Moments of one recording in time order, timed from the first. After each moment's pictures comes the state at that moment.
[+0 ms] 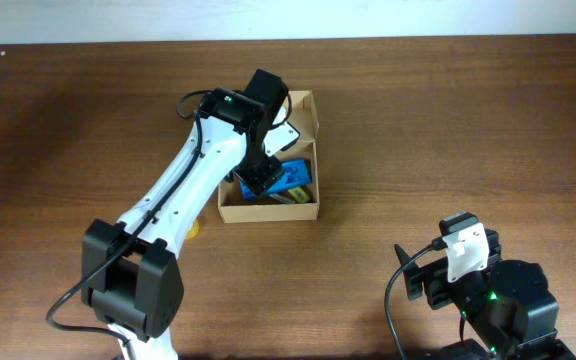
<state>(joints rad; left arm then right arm) -0.46 1.92 1.71 -1.23 -0.06 0.34 0.29 0.42 0.72 -0.83 -0.03 -0.10</state>
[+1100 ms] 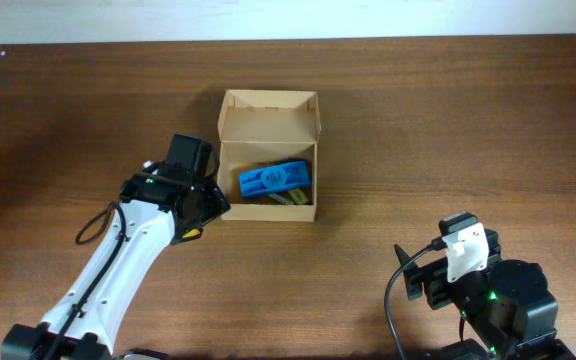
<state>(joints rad) -0.25 1.46 1.03 -0.90 -0.09 -0.81 0.29 0.42 0.72 -0.83 -0.03 -0.10</state>
